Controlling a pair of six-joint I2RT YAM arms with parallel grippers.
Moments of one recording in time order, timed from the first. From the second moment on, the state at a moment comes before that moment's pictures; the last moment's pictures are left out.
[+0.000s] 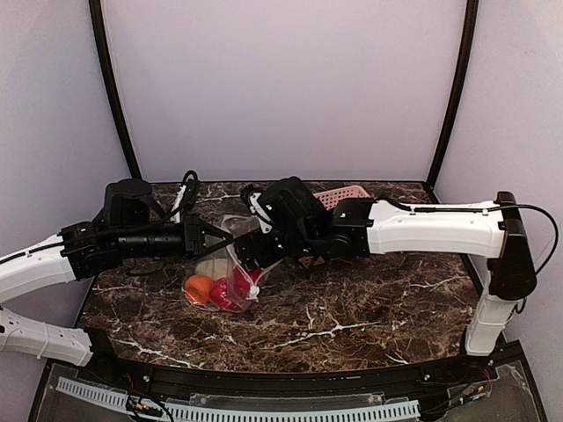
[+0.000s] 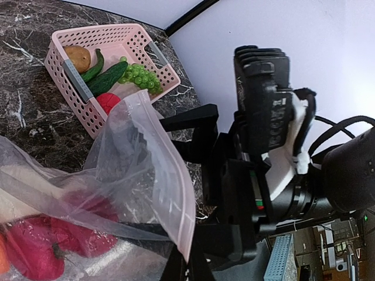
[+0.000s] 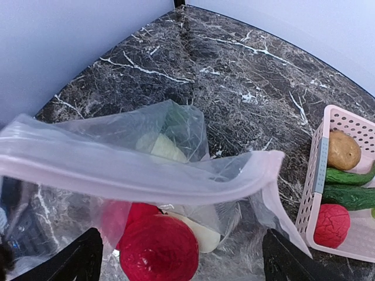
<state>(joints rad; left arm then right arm) -0.83 1.00 0.83 -0.21 0.27 -0.85 1.18 1.82 1.54 -0.39 0.26 0.35</state>
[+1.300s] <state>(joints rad) -0.83 1.00 0.81 -0.22 0.22 -0.81 0.88 1.51 1.33 -0.57 0.18 0.39</state>
